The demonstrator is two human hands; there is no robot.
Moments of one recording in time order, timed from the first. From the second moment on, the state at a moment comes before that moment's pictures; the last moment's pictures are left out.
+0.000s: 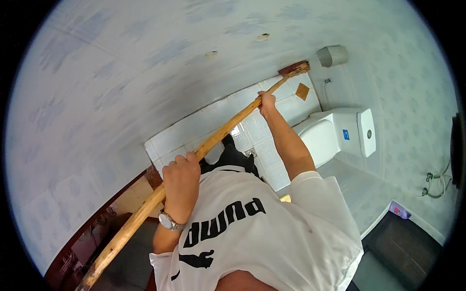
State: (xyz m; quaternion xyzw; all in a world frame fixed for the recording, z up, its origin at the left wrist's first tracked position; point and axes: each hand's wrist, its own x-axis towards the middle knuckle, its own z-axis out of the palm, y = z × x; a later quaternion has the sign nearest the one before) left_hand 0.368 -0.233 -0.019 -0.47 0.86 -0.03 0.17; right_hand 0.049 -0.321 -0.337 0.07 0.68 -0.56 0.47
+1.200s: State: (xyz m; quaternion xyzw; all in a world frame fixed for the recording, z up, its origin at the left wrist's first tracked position) left_hand 0.557 -0.123 0.106 -0.71 0.64 -0.11 0.28; right_hand 0.440 -0.257 -0.310 -0.04 0.51 -0.11 0.85
